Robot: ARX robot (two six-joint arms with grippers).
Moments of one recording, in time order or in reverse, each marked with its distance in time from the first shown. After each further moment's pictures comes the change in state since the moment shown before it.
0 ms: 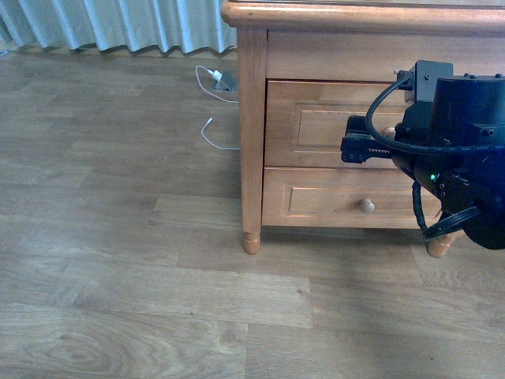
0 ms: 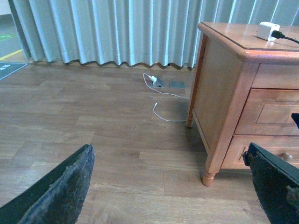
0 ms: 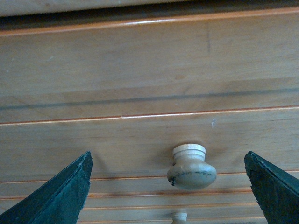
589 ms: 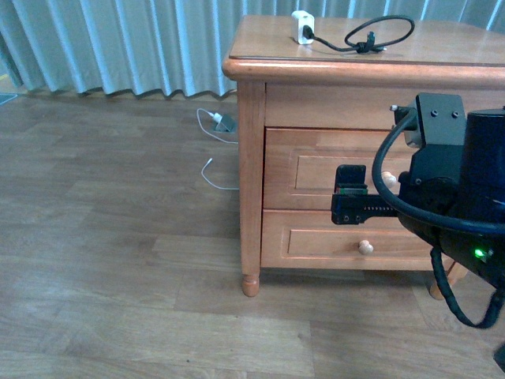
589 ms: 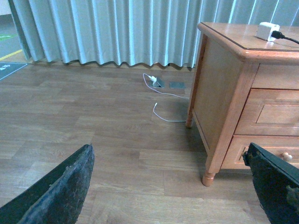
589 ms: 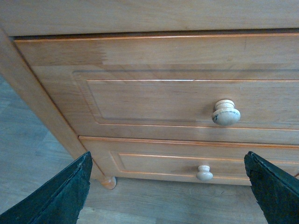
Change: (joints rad) left arm 0.000 0.000 0.000 0.000 0.000 0.000; right arm 0.096 -0.297 -0.349 0.032 0.000 0.000
